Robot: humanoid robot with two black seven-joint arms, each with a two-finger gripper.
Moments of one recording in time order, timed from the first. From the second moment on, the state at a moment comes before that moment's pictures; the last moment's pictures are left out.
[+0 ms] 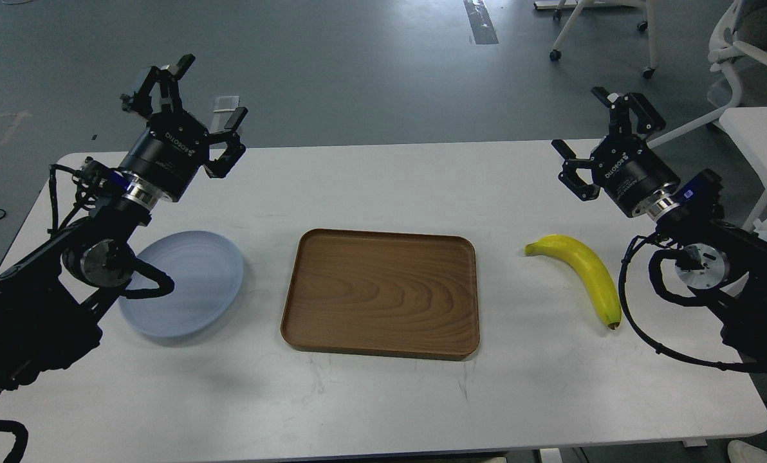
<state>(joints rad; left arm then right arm) -0.70 0.36 -0.75 -0.83 0.16 -0.49 -0.49 0.74 -0.48 0.46 0.72 -0.06 0.49 0.49</state>
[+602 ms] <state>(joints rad) -0.66 0.43 -0.72 -0.83 0.17 -0.49 -0.49 0.74 -0.48 0.46 0.71 -0.06 0.49 0.49</state>
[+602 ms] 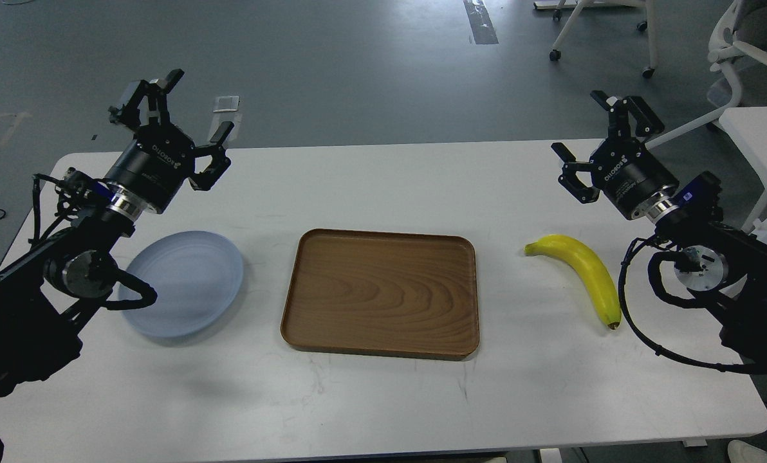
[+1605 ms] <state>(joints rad) -0.67 0.82 -0.63 -1.18 1.63 -0.37 -0.49 0.79 -0.44 0.29 0.67 -0.10 0.49 0.49</state>
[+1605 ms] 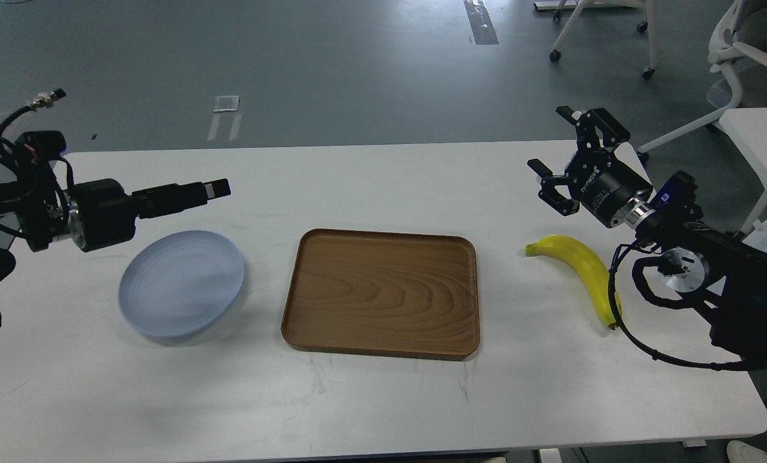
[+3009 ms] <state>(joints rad) -0.63 0.73 -0.40 -0.74 1.70 -0.22 -0.49 0.78 -0.44 0.29 0.67 -0.11 0.49 0.49</state>
